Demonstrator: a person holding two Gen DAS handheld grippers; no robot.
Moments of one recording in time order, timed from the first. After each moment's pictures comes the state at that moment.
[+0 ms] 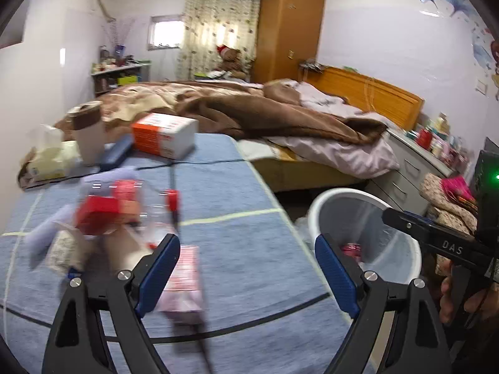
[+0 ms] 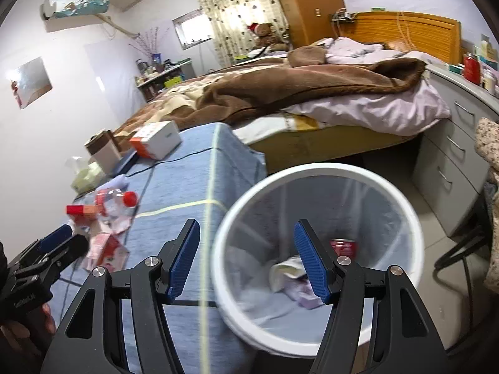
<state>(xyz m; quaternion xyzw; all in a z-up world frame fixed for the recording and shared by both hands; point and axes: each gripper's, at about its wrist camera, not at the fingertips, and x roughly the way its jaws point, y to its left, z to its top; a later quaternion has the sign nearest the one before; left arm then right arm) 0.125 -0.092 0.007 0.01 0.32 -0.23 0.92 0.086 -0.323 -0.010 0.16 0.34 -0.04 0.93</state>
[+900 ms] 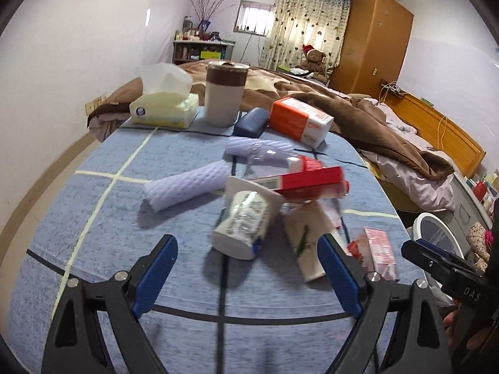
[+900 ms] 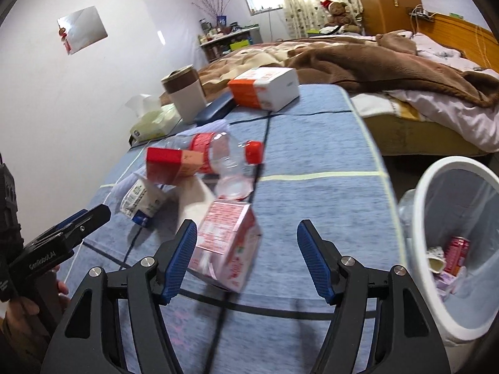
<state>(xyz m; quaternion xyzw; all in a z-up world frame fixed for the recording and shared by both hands) 0.155 0.088 -0.025 -0.07 0.36 -0.08 0.93 0.131 -0.167 -0.030 0.12 0.38 0.09 0.91</state>
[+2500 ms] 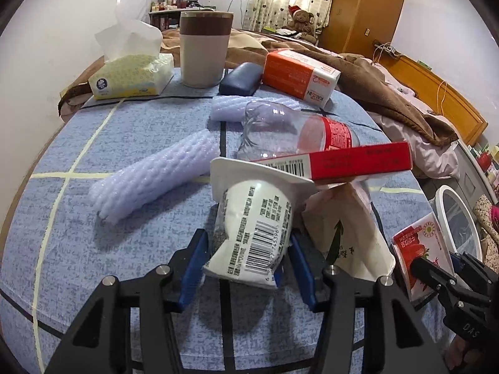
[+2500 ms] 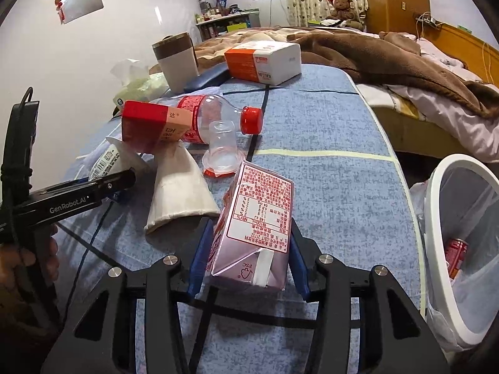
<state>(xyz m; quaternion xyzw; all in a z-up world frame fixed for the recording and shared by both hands) 0.217 0.073 -0.067 -0.03 0.43 -0.12 0.89 0.143 -0.147 -0.057 0.06 0.41 0.06 0.91</state>
